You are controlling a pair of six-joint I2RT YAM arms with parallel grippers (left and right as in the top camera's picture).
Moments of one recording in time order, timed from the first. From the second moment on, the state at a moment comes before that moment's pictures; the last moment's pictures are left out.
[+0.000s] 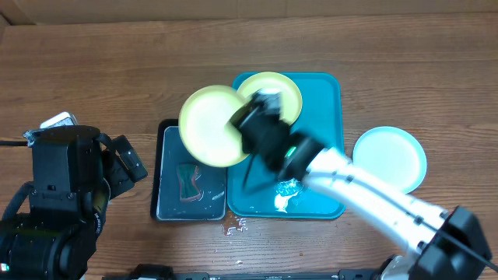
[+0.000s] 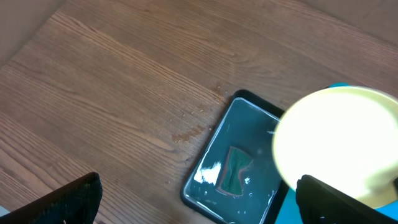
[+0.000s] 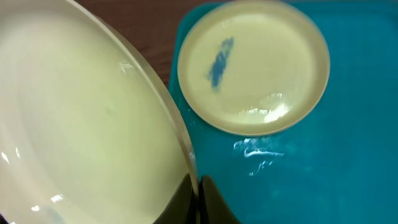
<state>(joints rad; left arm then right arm) -0.11 1.04 1.66 -1.54 -0.35 -0.55 0.79 1.65 1.35 -0.67 0.26 0.74</state>
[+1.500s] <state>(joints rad) -0.11 1.04 1.66 -1.54 -0.35 -0.55 -0.15 1.32 1.28 -1.04 -0.33 0.37</state>
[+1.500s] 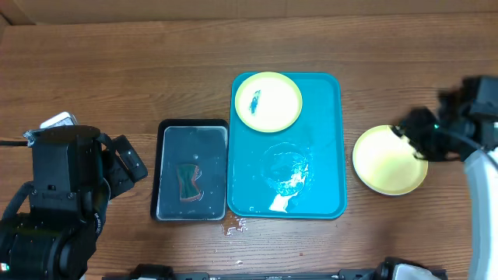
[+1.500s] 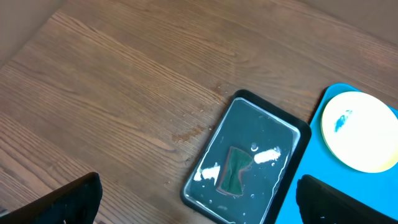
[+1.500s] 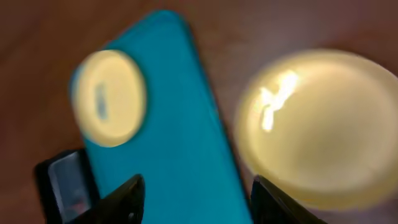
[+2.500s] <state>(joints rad) -0.11 1.04 1.66 -1.54 -0.35 -0.55 0.31 2.05 1.27 -0.21 0.00 0.38</state>
